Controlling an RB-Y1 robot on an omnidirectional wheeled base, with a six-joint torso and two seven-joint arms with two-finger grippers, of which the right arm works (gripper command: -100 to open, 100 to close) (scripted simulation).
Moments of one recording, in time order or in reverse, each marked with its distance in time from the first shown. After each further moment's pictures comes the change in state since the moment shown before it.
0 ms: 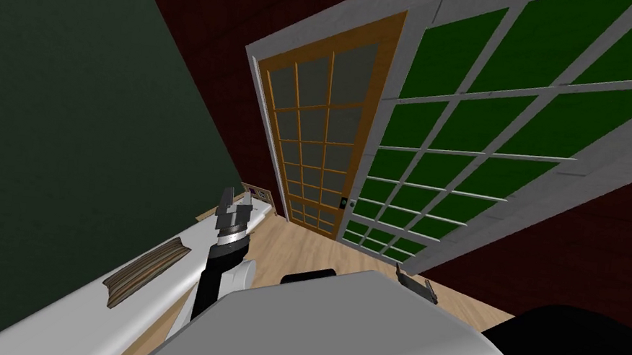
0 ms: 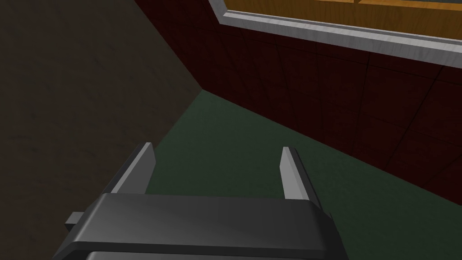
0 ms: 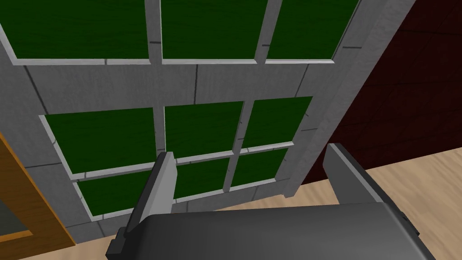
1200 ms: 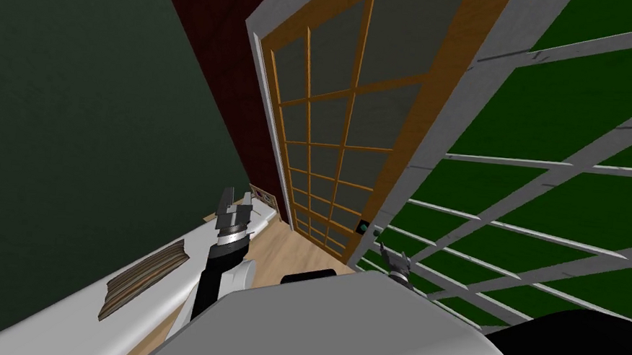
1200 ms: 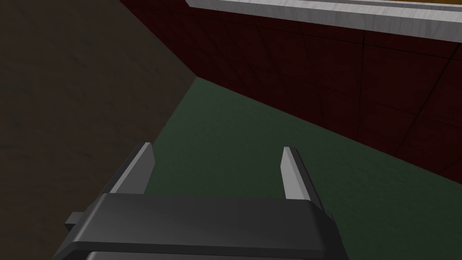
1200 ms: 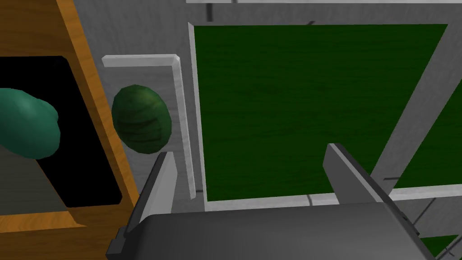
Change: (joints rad) arm -0.122 -0.012 0.043 -0.061 0.036 -0.006 -0.051
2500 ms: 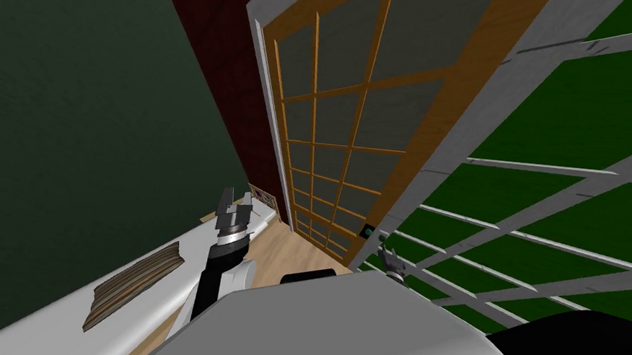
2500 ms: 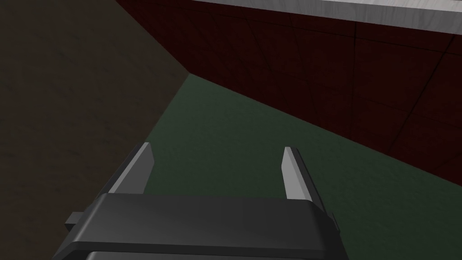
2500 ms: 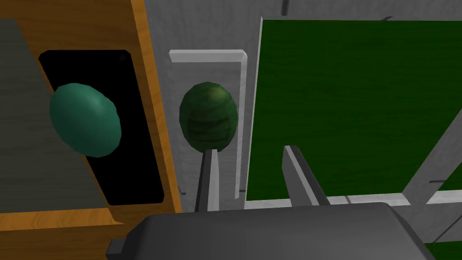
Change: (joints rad) arm -0.015 0.022 0.022 0.022 0.008 -0.001 -0.004
